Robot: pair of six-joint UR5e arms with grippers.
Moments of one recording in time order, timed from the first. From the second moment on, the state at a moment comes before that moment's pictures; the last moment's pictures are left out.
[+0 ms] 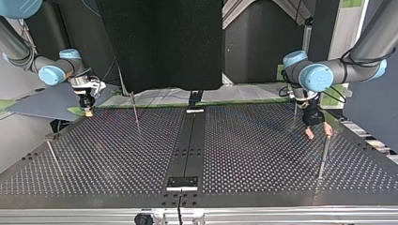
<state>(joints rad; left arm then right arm) 0.11 -1.85 -1.90 -2.49 -1.85 -2.84 1.54 -0.69 1.43 -0.56 1.17 1.39</state>
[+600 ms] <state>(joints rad) 0.11 -1.85 -1.90 -2.49 -1.85 -2.84 1.60 -0.87 1.59 -0.68 1.34 1.52</state>
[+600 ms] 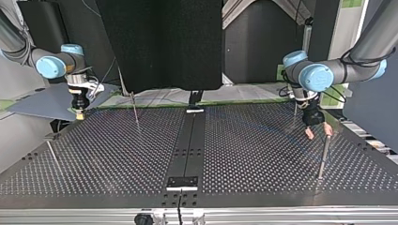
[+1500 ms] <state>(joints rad) 0.11 -1.85 -1.90 -2.49 -1.85 -2.83 1.58 -1.13 1.75 -0.81 1.39 1.72</state>
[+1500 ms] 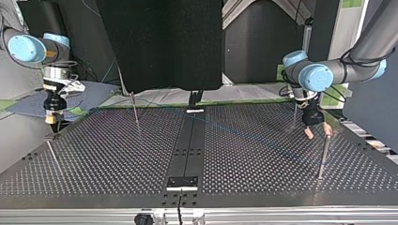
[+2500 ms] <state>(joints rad) 0.11 -1.85 -1.90 -2.49 -1.85 -2.83 1.52 -1.11 1.61 -0.60 1.23 1.75</state>
